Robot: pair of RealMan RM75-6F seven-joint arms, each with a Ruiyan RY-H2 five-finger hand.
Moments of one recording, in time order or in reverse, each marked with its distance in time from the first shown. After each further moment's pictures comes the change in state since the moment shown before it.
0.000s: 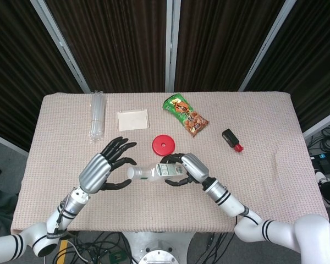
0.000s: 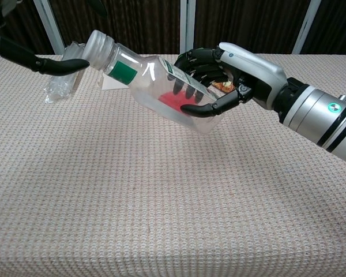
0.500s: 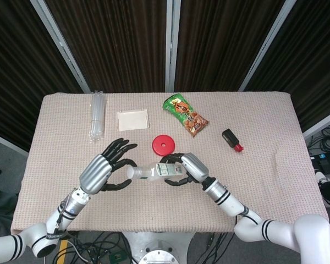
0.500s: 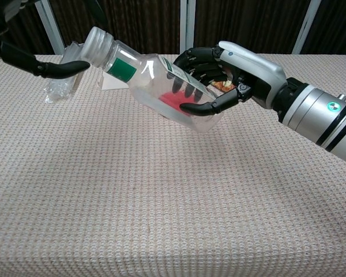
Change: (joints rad) left arm 0.000 0.007 0.009 -0.006 0.001 -0.012 0.002; right arm 0.001 -0.003 0.001 0.005 -0.001 0.002 0.010
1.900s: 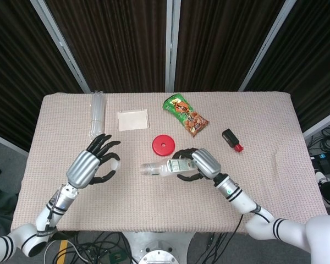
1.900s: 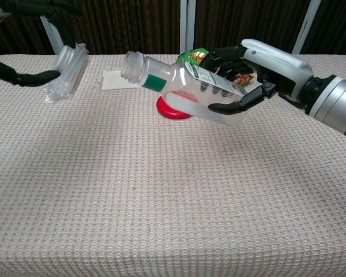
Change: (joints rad) left arm 0.042 0.046 0.018 0.085 -0.091 -0.054 0.109; right arm -0.025 0.096 -0.020 -0.001 0.006 -0.010 -0.145
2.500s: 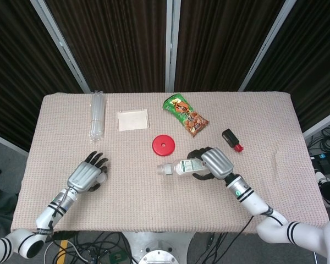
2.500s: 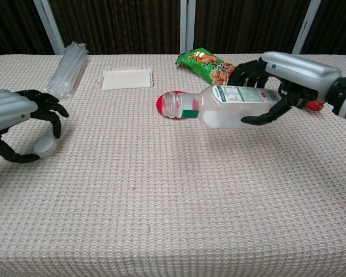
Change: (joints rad) left arm -0.003 -0.013 0.063 0.042 -0.223 -0.333 0.382; right arm -0.035 0.109 -0.012 -0.107 0.068 -0.096 -0.347
